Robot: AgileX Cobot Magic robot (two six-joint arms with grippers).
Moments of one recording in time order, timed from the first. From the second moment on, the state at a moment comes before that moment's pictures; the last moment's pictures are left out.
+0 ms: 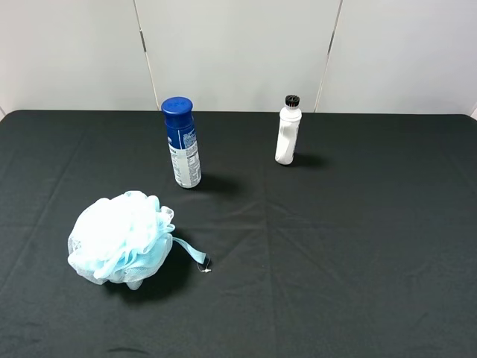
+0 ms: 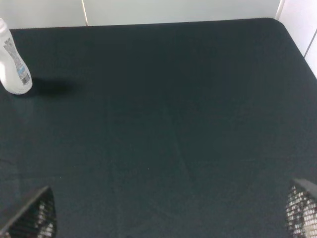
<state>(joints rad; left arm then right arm) 0.02 -0.01 -0.50 -0.10 1.06 0.05 -0.06 -0.01 -0.50 0.00 1.02 0.02</state>
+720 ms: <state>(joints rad) -0.02 0.61 -0.72 -0.19 1.11 0.12 -0.06 -0.01 -0.50 0.00 1.01 0.02</state>
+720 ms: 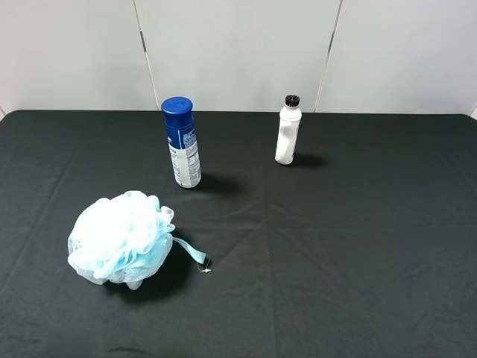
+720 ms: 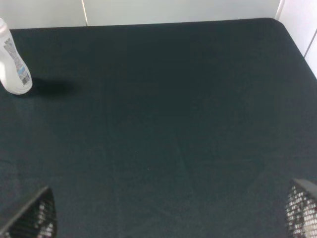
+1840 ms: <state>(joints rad) -0.56 1.42 -0.72 -0.06 0.69 -0.14 -0.06 -0.01 -0.50 0.00 1.01 0.02</state>
